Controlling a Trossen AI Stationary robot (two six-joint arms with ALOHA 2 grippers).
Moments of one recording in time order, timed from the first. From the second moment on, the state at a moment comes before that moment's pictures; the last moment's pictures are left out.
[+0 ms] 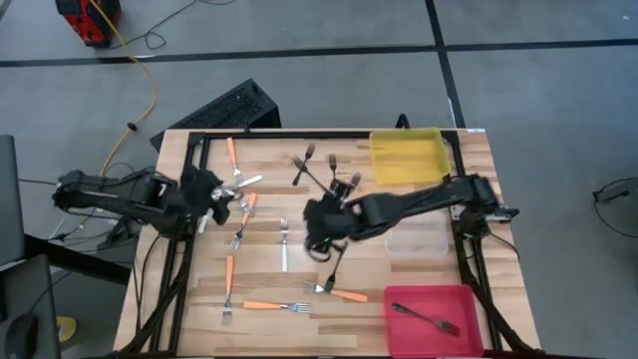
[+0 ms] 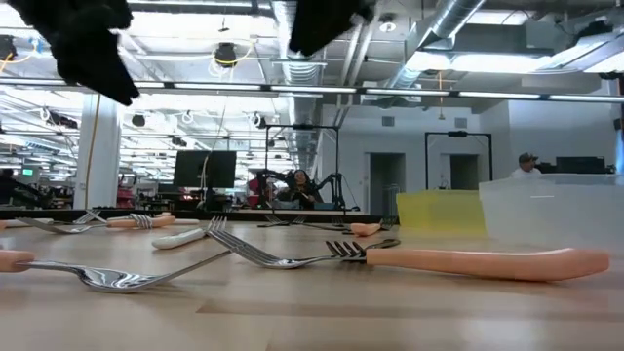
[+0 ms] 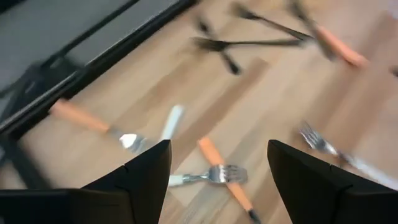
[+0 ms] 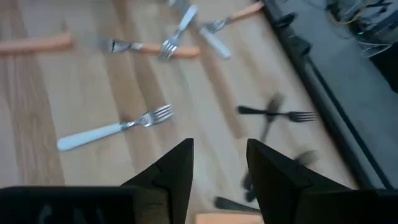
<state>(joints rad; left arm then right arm) -0.11 0.69 0.76 -1.08 -0.63 -0.73 0.22 1.90 1.87 -0.92 0.62 0.31</state>
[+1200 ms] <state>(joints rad) 0.34 1.46 0.76 -0.93 -0.28 0.41 0.27 1.71 1.87 -1.11 0.63 0.29</state>
